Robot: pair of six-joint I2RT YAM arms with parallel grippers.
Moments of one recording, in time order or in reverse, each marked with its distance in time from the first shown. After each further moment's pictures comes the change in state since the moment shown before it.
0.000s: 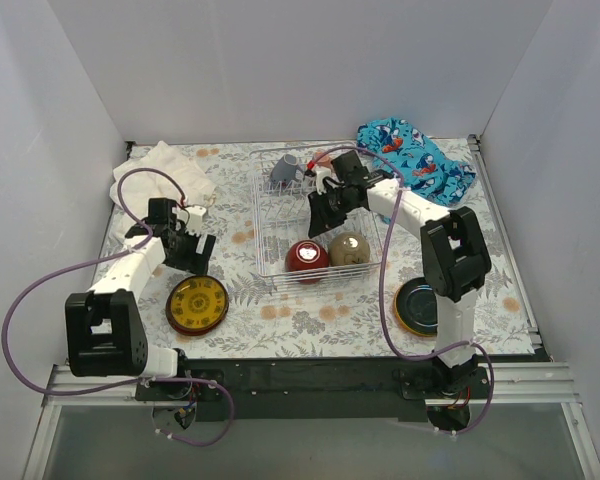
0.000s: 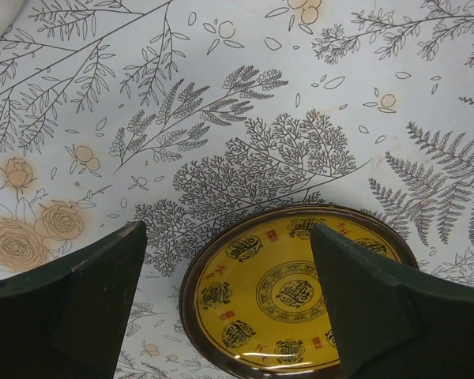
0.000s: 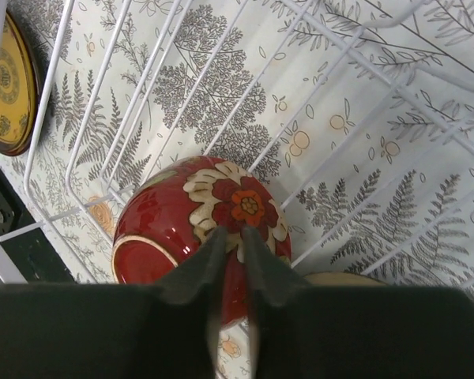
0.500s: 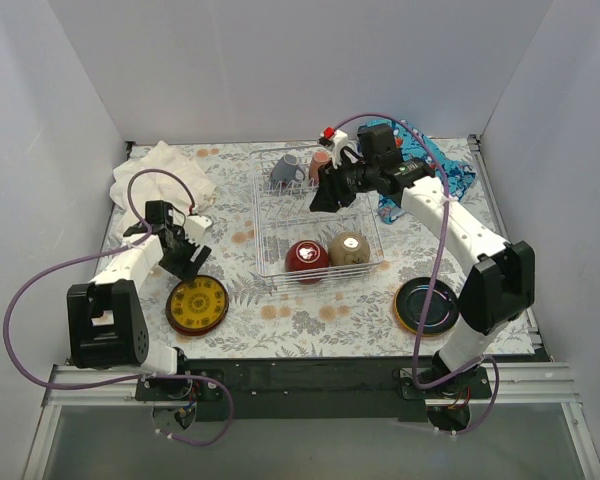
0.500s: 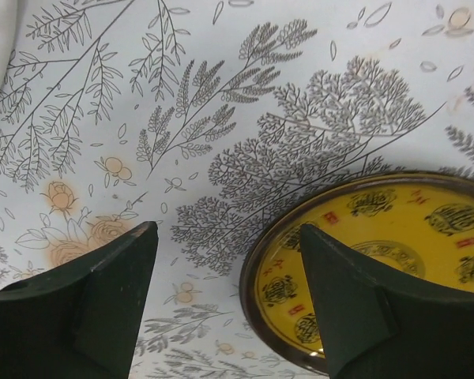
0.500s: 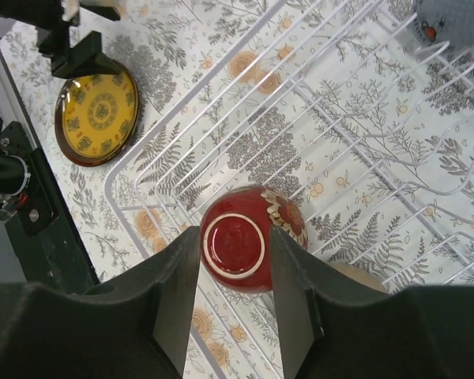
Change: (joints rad) left arm 0.035 0.055 -0.008 -0.004 -0.010 0.282; right arm -0.020 -0.282 0.024 0.004 -0.038 -0.073
